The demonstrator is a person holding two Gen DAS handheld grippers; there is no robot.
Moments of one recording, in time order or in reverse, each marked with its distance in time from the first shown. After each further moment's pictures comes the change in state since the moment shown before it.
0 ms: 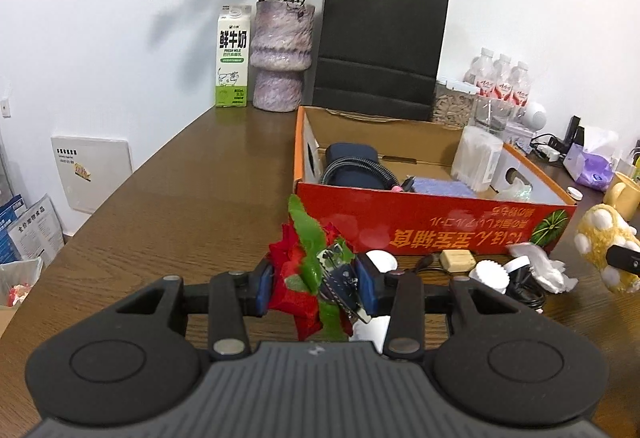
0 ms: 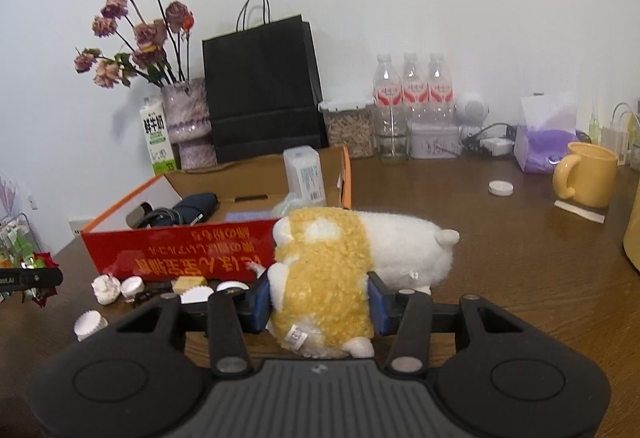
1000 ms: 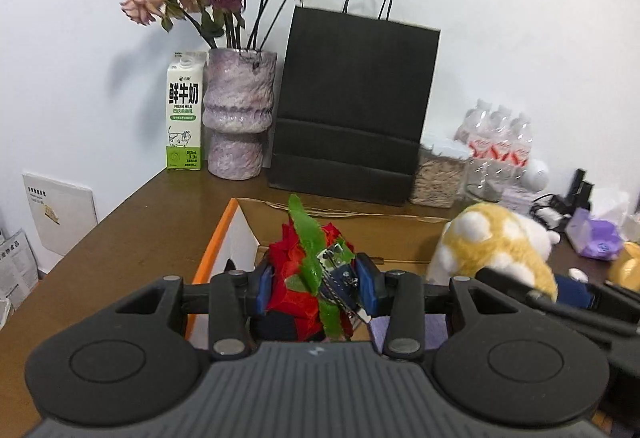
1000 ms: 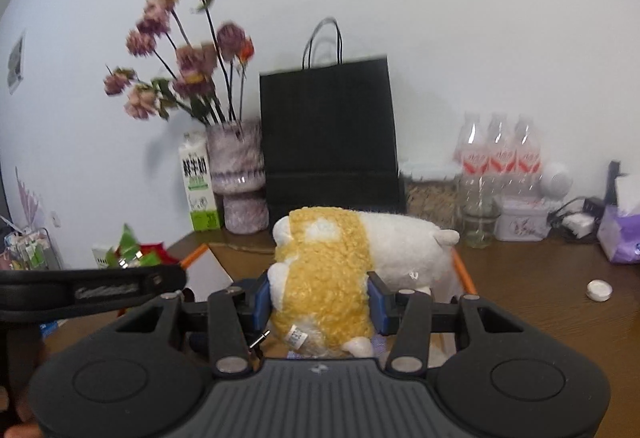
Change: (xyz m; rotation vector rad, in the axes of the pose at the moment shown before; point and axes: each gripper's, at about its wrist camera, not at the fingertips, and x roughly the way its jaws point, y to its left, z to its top) left arm 0.091 -0.068 0.093 -0.023 -0.104 -0.006; right arm 0.116 0.090 0.085 -0.076 -0.071 0.085
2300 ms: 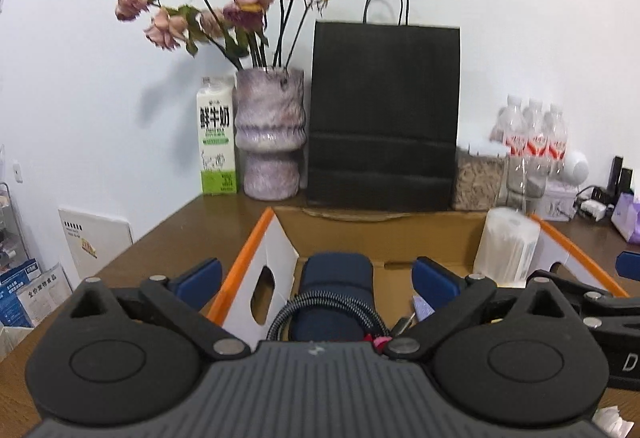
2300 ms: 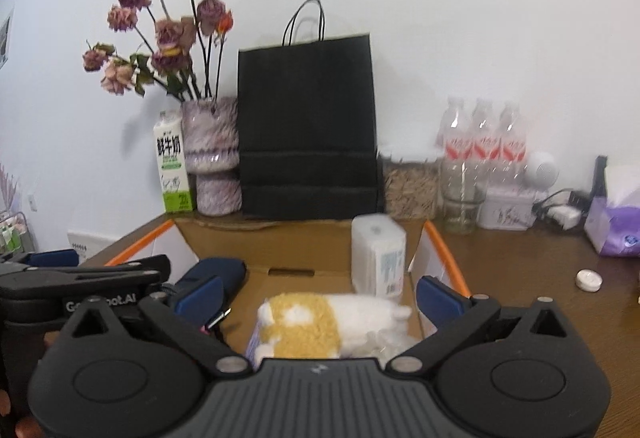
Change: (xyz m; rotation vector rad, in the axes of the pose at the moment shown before) left arm 0.003 0.001 -0.031 0.071 -0.118 0.126; right arm 0.001 -0.008 -0.021 -0.037 -0.028 -0.068
